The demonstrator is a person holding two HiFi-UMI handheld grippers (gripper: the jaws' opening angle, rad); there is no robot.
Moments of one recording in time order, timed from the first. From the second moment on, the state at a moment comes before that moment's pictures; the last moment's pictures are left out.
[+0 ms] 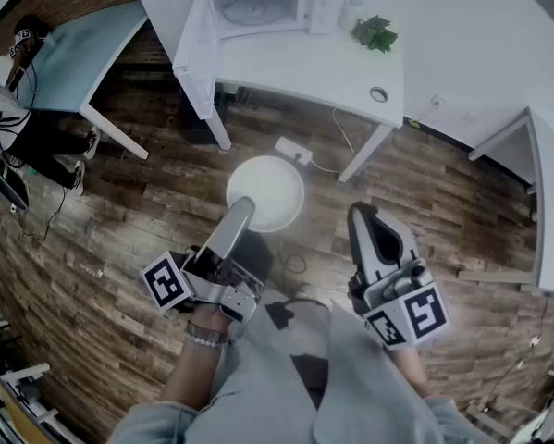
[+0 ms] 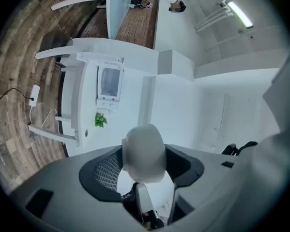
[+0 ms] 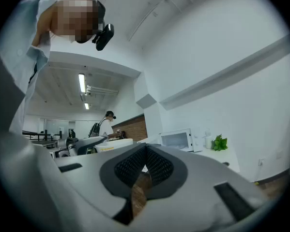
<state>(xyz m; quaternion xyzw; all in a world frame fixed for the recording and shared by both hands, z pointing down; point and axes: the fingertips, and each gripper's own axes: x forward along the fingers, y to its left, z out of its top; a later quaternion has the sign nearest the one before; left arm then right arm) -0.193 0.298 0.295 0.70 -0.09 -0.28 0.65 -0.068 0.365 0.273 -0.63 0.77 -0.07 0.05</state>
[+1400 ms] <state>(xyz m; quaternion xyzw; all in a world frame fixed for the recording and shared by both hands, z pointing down) -0.257 0.271 0.290 0.73 -0.06 -0.26 0.63 -0.123 0.352 0.286 -0.66 0.75 -0.07 0.06</state>
